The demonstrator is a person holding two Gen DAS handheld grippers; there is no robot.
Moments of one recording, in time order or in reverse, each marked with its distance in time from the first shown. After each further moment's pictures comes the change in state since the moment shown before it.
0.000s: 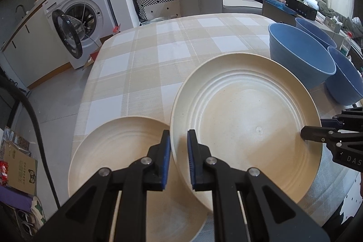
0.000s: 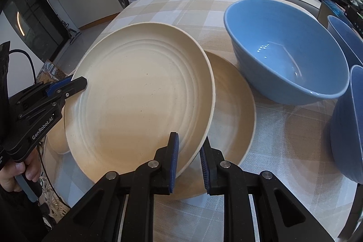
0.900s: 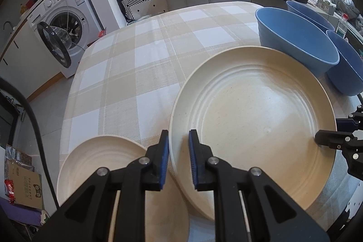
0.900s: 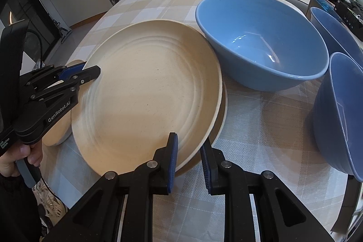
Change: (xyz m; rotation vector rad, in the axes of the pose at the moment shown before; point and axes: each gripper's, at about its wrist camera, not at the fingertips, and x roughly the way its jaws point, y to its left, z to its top) left arm 0.030 -0.031 0.018 0.101 0.034 -0.010; right arm -0.005 -0.015 -0.007 0.010 0.013 -0.055
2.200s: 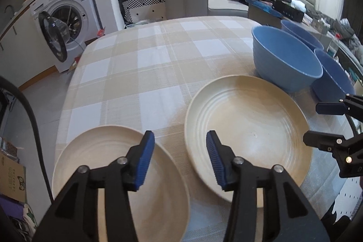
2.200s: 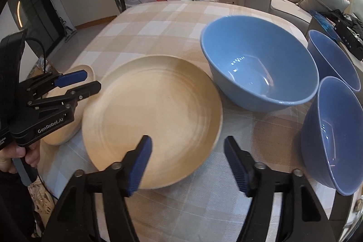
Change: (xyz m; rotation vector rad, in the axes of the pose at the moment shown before) left arm -0.030 0.023 -0.016 -0.100 -0.065 -0.088; right arm -0.024 0.009 0.004 -0.073 -0.102 0.010
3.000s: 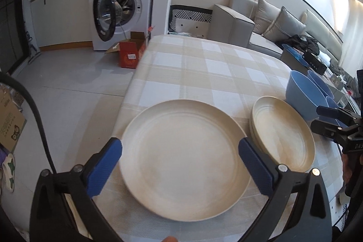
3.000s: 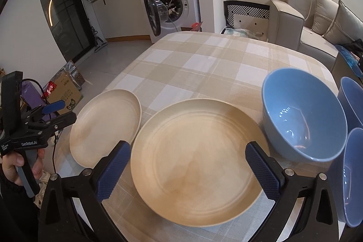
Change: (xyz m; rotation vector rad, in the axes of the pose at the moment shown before) left arm -0.073 0.111 -0.072 -0.310 -0.132 0.072; right arm -0.008 0.056 0.035 -0.127 -0.158 0.130
